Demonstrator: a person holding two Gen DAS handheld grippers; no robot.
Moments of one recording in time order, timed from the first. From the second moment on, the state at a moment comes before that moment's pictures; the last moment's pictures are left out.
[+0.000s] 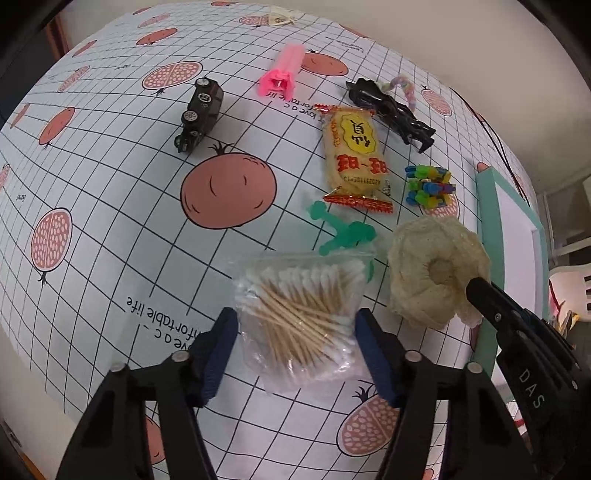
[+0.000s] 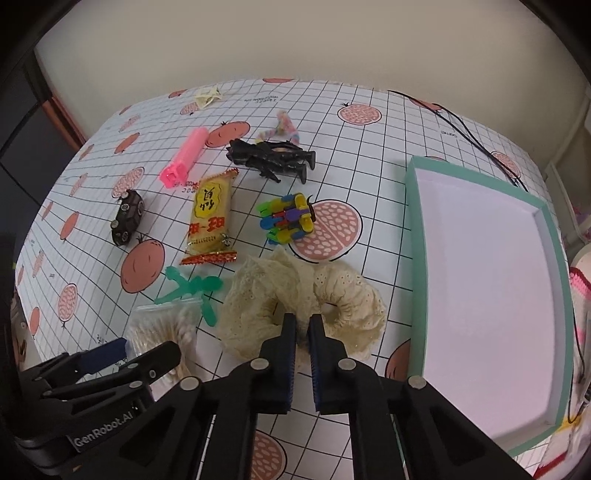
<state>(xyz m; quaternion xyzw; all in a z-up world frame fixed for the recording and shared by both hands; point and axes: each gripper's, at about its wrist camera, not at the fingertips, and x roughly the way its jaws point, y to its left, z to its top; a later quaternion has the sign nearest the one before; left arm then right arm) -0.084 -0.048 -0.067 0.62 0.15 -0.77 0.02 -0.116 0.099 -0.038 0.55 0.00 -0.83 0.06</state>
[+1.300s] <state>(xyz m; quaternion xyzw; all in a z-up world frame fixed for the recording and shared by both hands) -0.075 -0.043 0.038 0.38 0.15 -0.91 -0.05 -0.092 0.161 0.071 0.37 -0.14 -0.92 0.06</state>
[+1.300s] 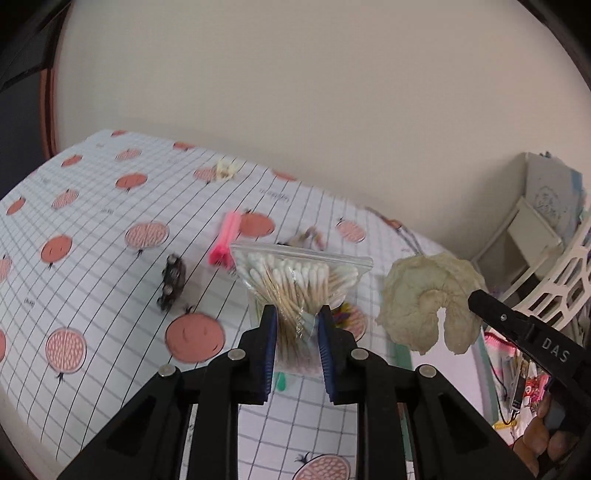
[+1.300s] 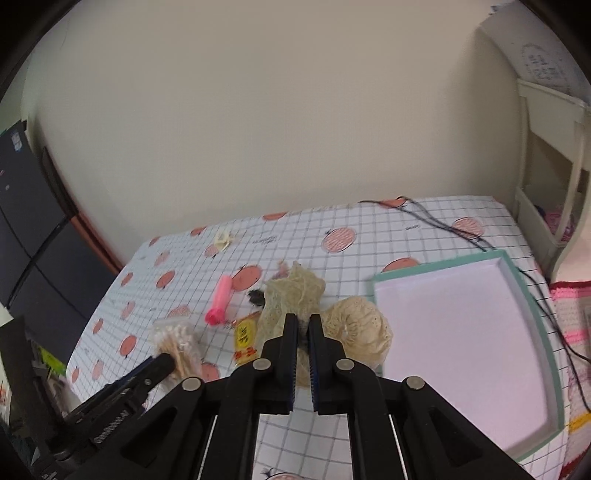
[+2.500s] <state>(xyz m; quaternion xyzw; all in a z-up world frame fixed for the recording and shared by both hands) -0.163 0.143 0.021 0.40 0.03 -0.90 -0.17 -0.116 0.306 0.020 0.37 -0.14 -0.91 -0.11</state>
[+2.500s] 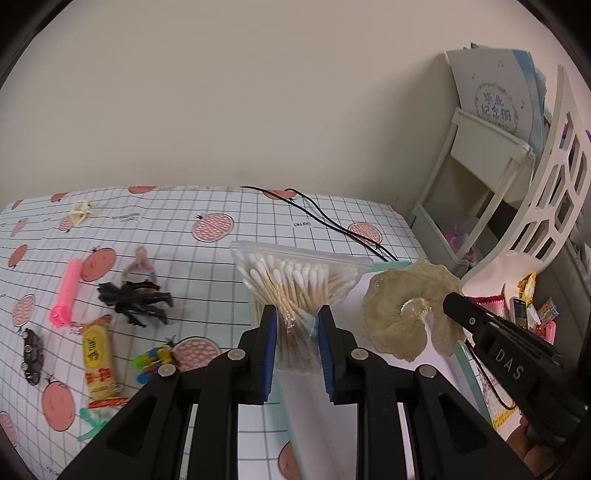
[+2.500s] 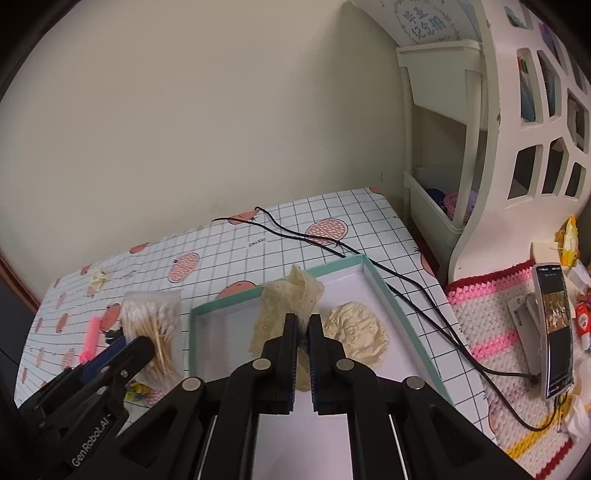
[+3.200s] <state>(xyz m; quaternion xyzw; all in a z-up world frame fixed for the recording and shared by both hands) -0.190 0.172 -0.027 0.47 0.05 -0.86 -0.19 -0.124 0.323 -0.017 0.42 -0.14 -0.89 -0.14</state>
